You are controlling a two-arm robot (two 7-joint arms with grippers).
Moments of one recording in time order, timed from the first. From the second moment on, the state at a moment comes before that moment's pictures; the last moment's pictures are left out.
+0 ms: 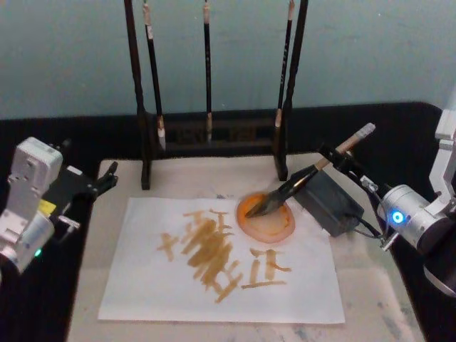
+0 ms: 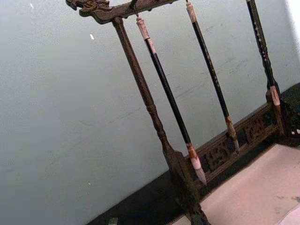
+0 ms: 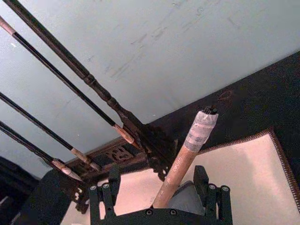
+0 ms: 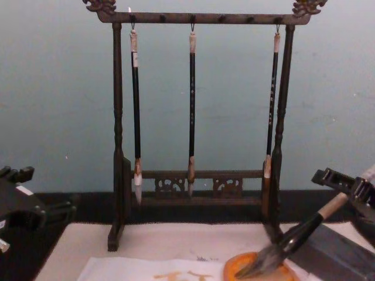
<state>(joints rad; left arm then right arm) -0.20 0.60 0.45 -1.41 -0.25 -0.12 0.03 0.25 0.32 -0.24 -1.31 1.00 0.22 0.20</state>
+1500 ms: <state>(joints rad) -0.20 0.60 0.45 -1.41 -0.25 -0.12 0.03 0.24 0.33 -0.26 -1.31 1.02 0.20 0.18</state>
